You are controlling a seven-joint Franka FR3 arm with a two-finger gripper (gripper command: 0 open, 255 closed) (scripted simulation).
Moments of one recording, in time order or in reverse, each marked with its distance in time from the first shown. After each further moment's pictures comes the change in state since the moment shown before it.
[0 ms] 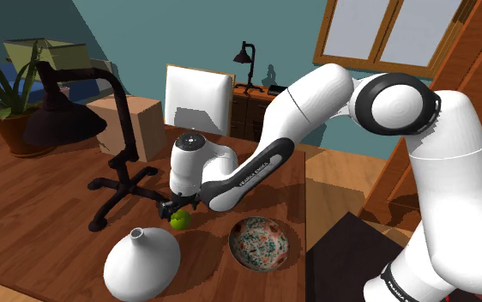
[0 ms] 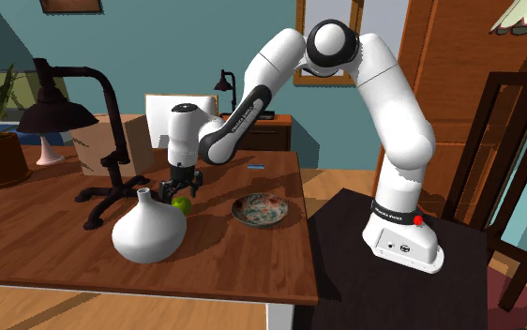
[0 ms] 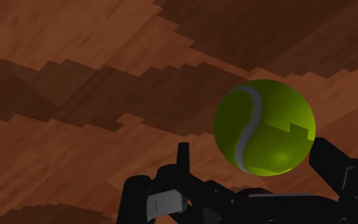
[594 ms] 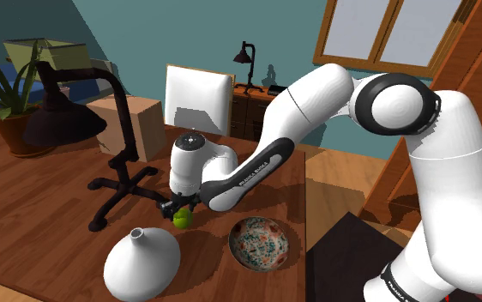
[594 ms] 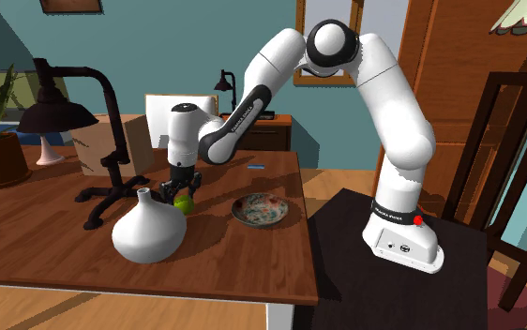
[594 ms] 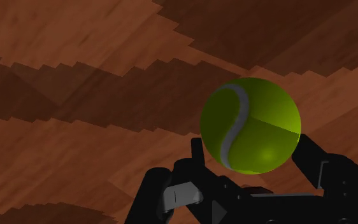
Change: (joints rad) arm 0.000 0.000 0.000 0.002 0.000 0.000 0.000
